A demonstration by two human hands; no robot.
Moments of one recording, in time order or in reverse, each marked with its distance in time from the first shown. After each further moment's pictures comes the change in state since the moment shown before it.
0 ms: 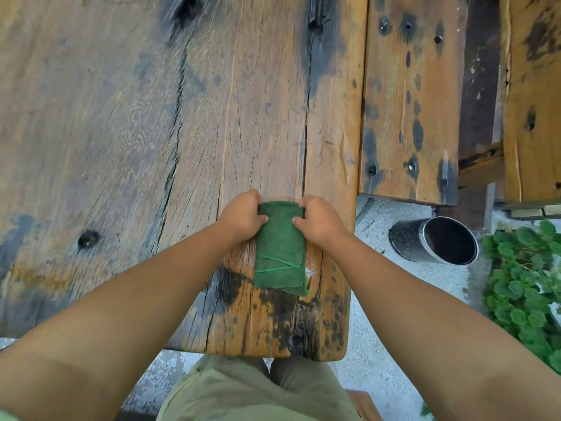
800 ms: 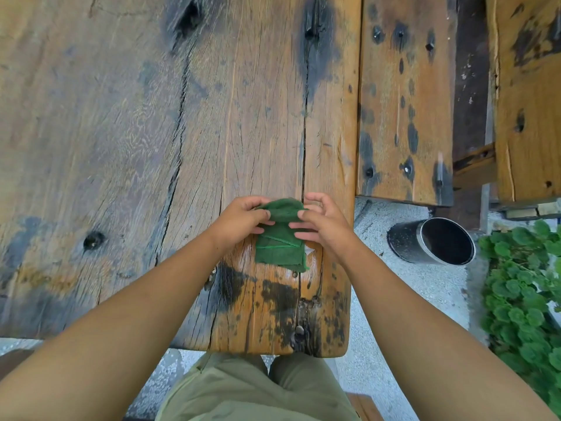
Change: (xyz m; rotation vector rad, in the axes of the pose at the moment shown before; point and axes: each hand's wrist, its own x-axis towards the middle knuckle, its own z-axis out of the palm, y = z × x) left_hand -0.048 0.014 -0.021 -0.794 -0.165 -0.047; right_hand -0.040 -0.005 -0.013 1.098 -0.104 0.227
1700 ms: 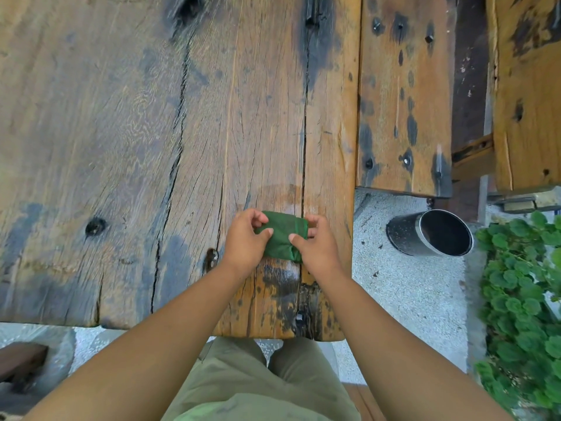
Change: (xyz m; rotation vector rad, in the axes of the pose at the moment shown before) left_hand -0.023 -0.066 0.038 0.172 0.382 0.121; right_hand -0.036 0.064 0.032 -0.325 0.339 -0.084
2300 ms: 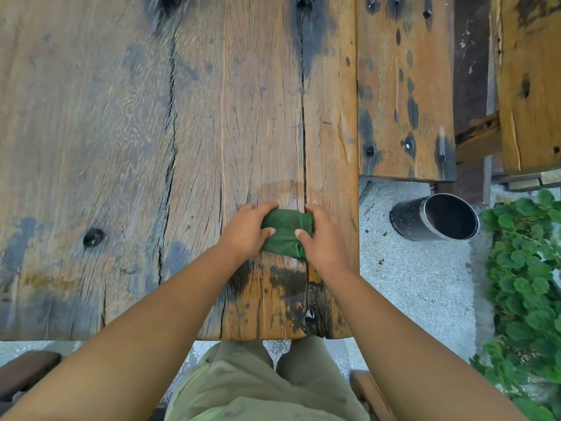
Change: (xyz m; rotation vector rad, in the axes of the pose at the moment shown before) left_hand 0.041 -0.005 -0.016 0.619 -0.312 0.249; right_hand 0.012 0.004 0.002 -0.366 0.059 -0.138
